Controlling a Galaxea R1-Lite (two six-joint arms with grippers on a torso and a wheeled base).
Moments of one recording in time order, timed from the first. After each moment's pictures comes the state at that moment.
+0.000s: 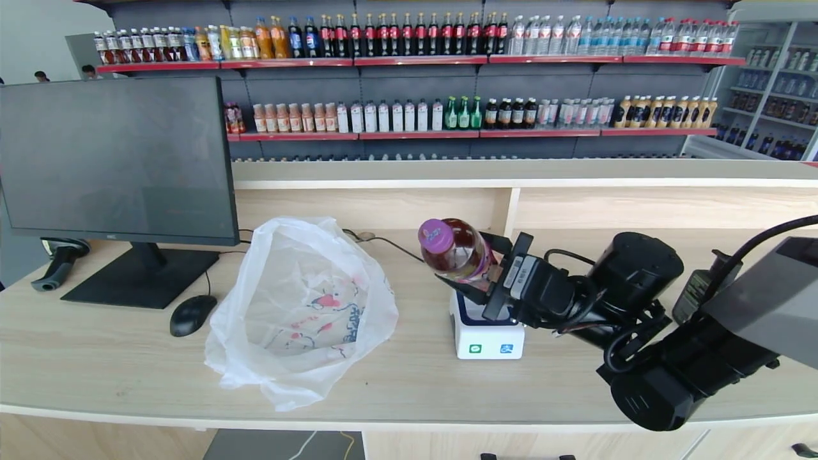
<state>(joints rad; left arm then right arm) 0.00 0.00 0.00 0.00 0.00 0.00 0.51 2.07 -0.75 -1.57 0.54 -0.77</state>
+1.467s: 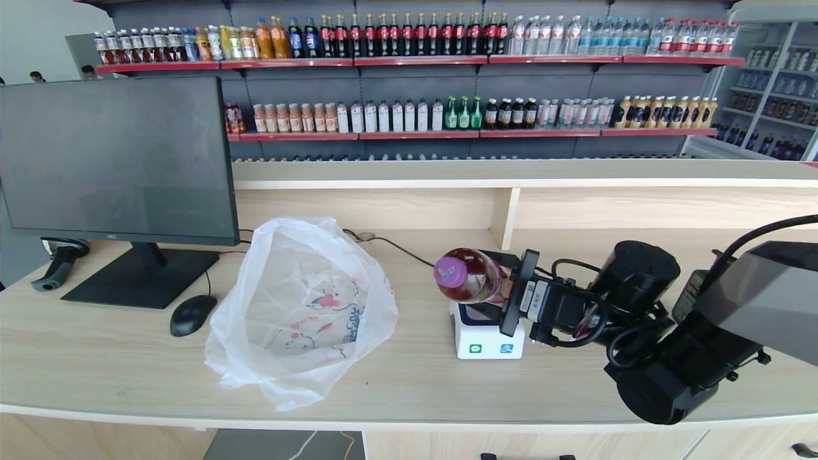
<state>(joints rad) 0.00 0.00 0.00 0.00 0.00 0.00 0.42 2.12 -0.72 -1.57 0.72 -0.85</state>
